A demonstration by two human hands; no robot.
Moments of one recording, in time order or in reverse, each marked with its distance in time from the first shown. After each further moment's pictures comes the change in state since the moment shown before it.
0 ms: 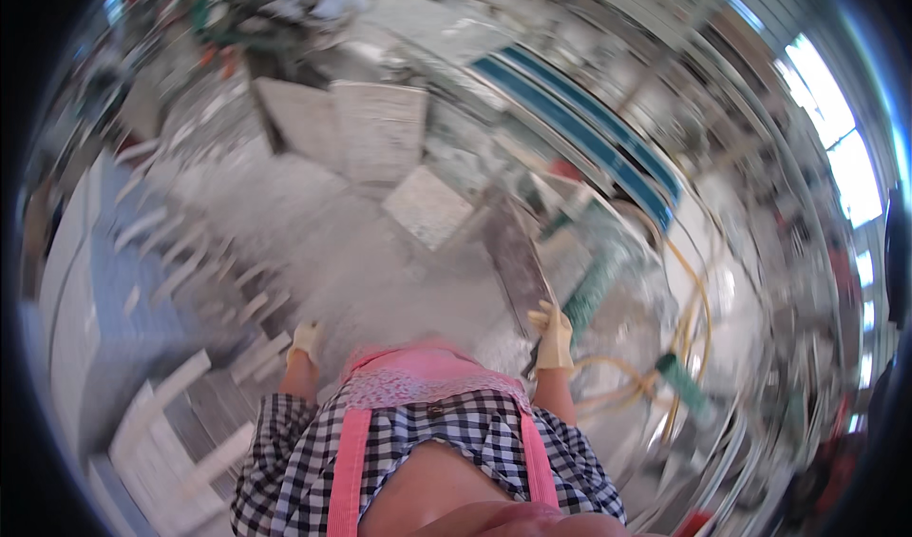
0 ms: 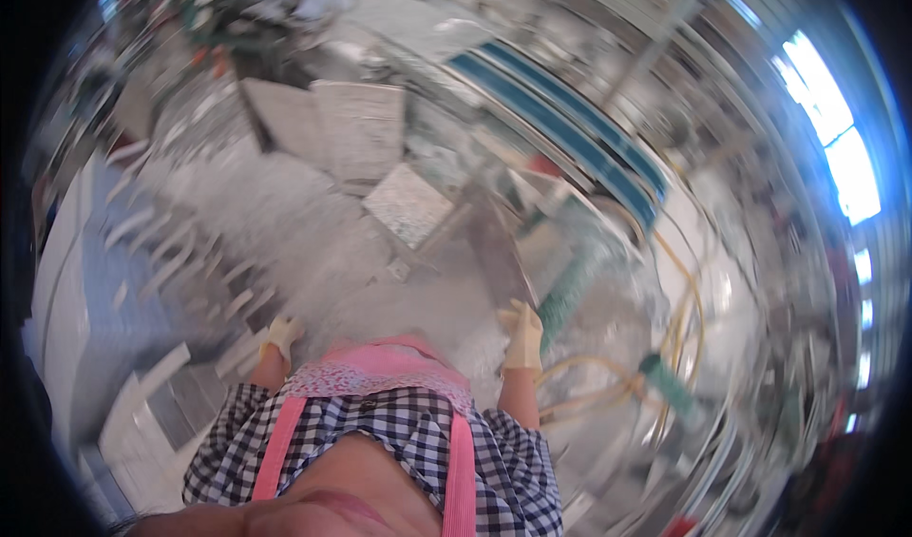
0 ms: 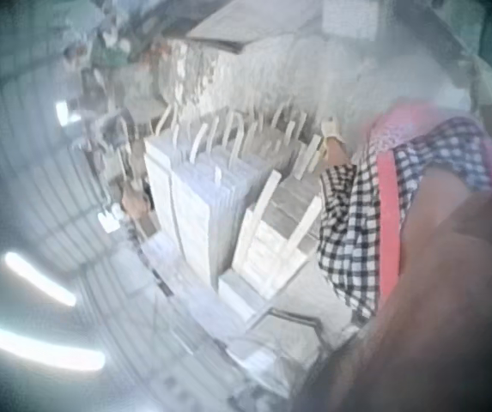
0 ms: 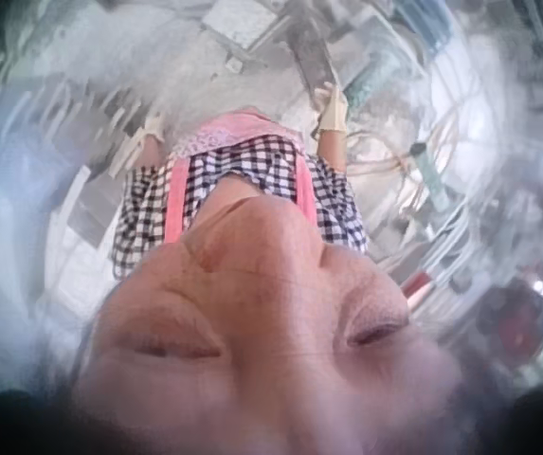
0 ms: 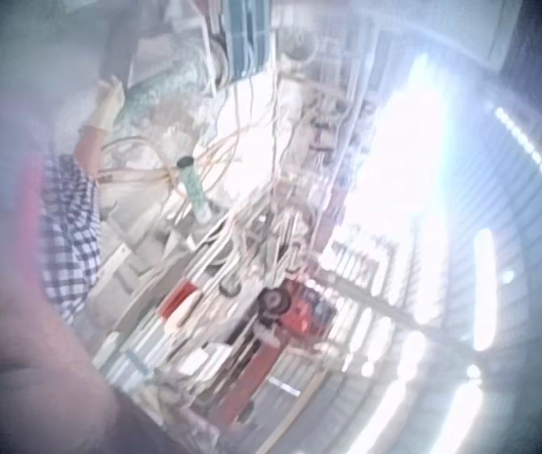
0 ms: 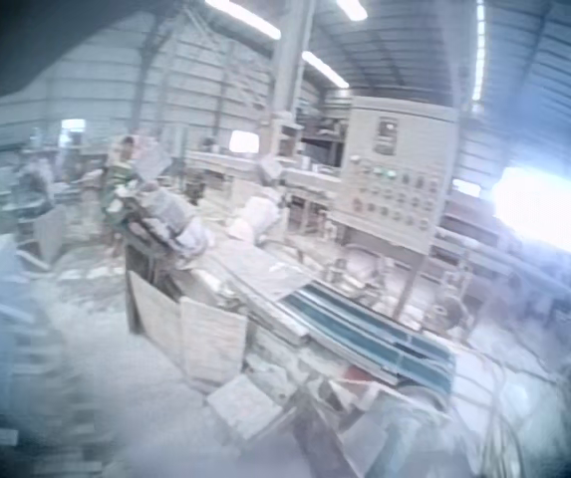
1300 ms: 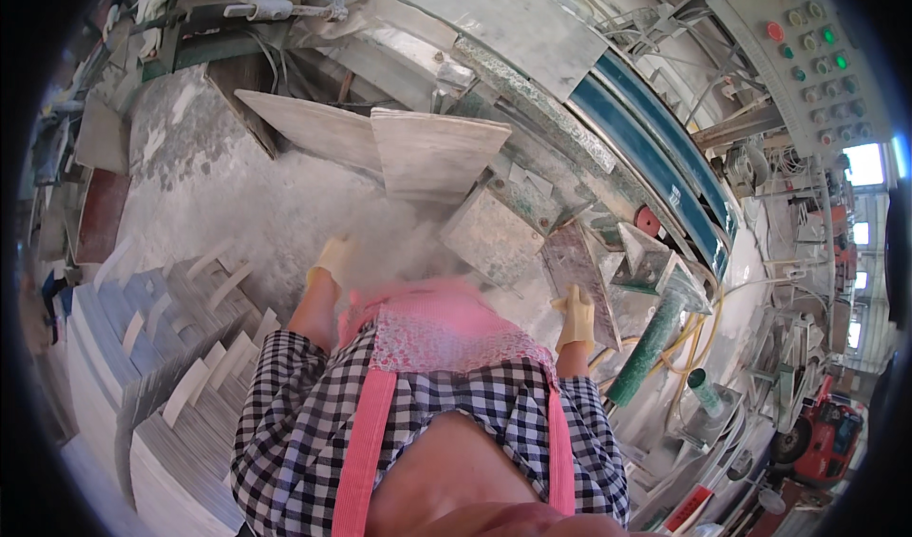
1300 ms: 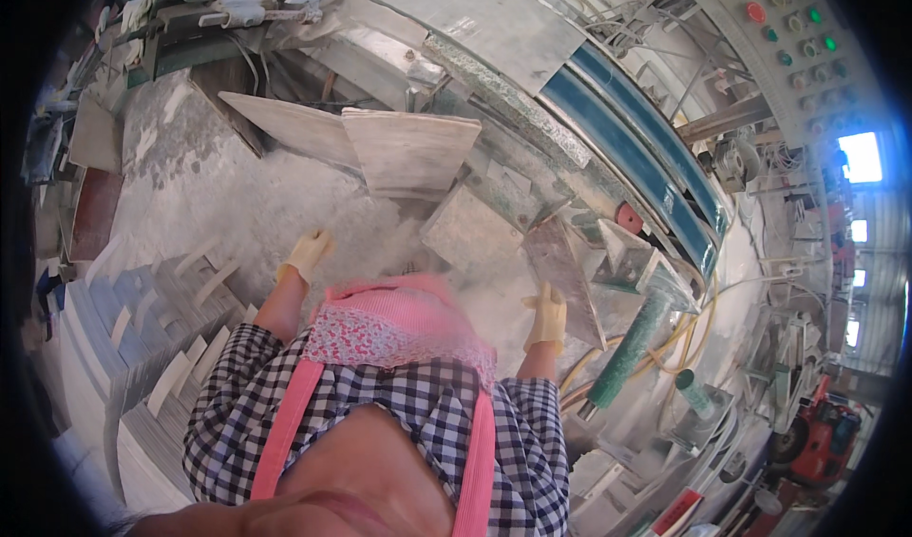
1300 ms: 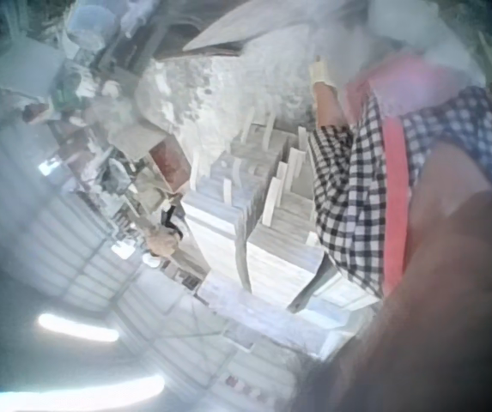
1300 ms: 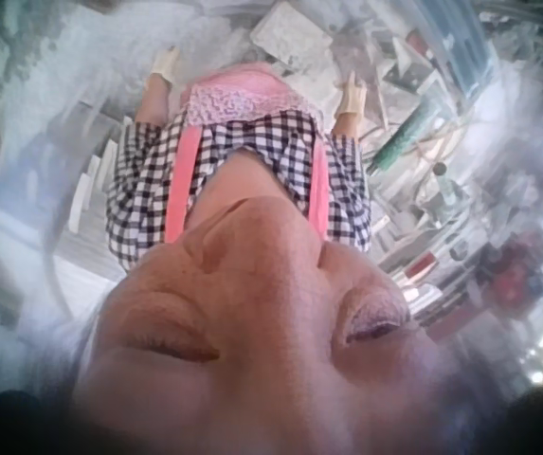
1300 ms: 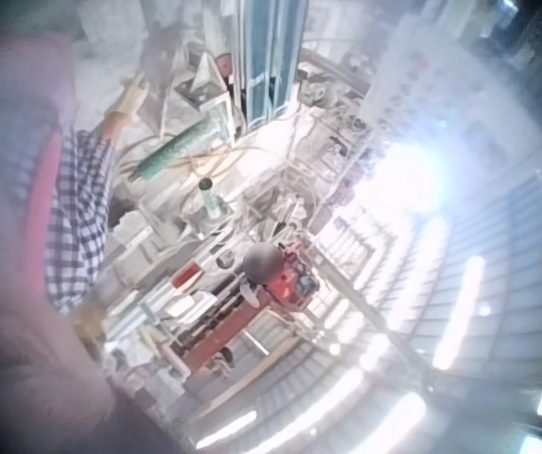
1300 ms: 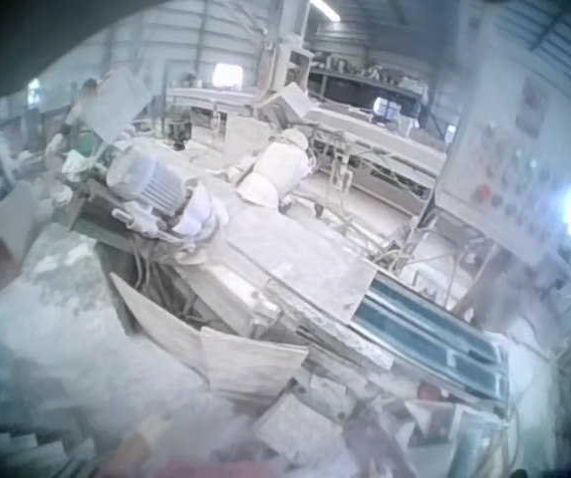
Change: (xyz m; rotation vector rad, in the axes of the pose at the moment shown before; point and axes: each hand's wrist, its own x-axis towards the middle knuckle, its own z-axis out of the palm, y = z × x) left_hand 0.404 0.233 -0.153 0.040 -0.393 0.089; right_hand 0.051 -0.030 0.339 -0.634 0.192 0.093
